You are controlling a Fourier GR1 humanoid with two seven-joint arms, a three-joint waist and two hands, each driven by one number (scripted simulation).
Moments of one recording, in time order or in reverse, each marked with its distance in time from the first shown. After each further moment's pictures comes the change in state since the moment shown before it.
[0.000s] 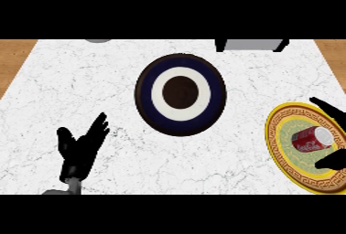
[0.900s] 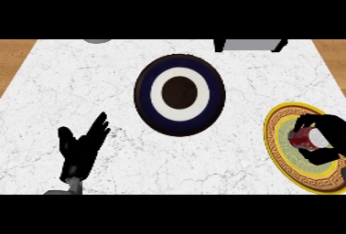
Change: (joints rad) left arm 0.005 -0.042 0.039 -0.014 -0.049 -0.030 0.021; right arm -0.037 0.087 0.038 0.104 0.250 -0.140 -0.150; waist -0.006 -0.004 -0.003
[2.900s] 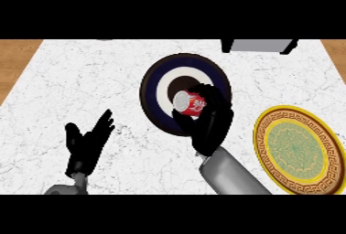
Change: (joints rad) left arm -0.039 -0.012 -0.009 0.036 -0.016 -0.012 -0.007; right arm -0.344 0.541 0.628 -0.095 0.712 -1.254 1.324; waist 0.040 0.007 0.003
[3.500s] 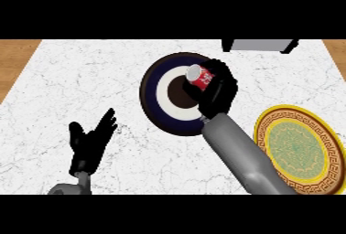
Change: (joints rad) left arm -0.008 -0.020 -0.006 -0.005 -0.015 0.009 0.004; right arm -0.252 0.001 -0.155 0.414 -0.165 -0.186 0.004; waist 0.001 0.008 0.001
